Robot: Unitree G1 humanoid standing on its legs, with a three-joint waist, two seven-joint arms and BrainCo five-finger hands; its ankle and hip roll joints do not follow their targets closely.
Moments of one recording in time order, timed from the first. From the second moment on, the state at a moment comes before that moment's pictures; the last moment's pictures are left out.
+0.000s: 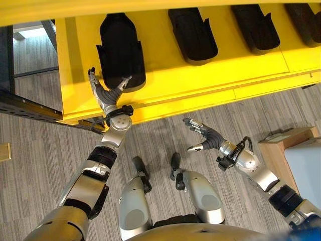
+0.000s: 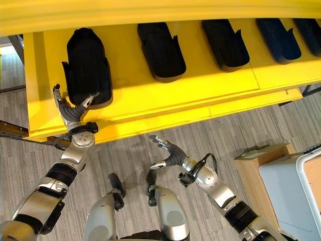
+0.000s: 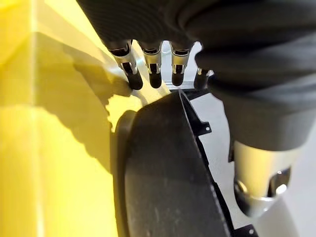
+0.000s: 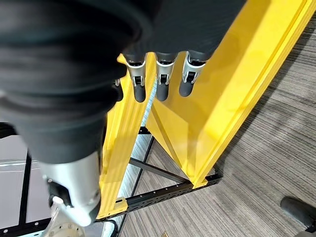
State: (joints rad) left arm -0.61 0.42 -0.29 0.61 -0.22 -0.21 0.92; right arm -0.24 -0.59 0.58 0.07 0.31 -0.17 0.14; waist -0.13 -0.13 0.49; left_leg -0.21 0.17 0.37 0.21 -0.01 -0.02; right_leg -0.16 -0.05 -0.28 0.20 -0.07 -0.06
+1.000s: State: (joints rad) left arm 0.10 0.44 -0.21 0.06 -0.14 -0.32 0.64; right arm -0.10 -0.64 0.47 -0.12 0.04 -0.26 0.19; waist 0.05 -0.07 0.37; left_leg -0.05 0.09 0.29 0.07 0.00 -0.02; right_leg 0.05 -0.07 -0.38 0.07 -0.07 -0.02
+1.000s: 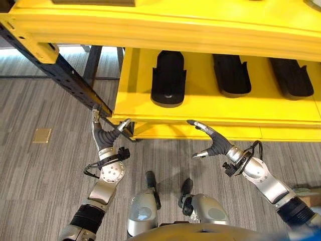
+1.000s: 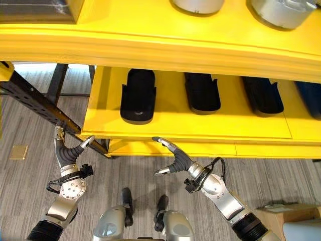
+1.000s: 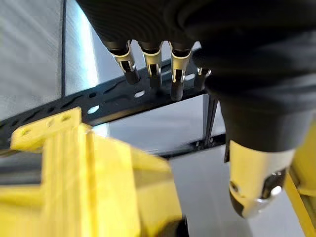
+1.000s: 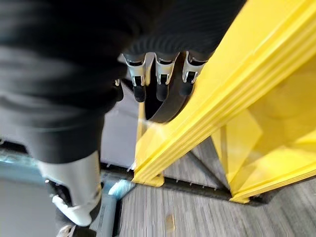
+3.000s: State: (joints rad) left arm 0.10 0.48 -0.31 0.19 -0.44 -0.20 0.11; right arm -0.56 -0.63 0.63 0.38 -0.24 -0.16 0.15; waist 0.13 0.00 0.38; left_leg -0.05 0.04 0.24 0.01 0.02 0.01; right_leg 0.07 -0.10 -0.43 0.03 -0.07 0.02
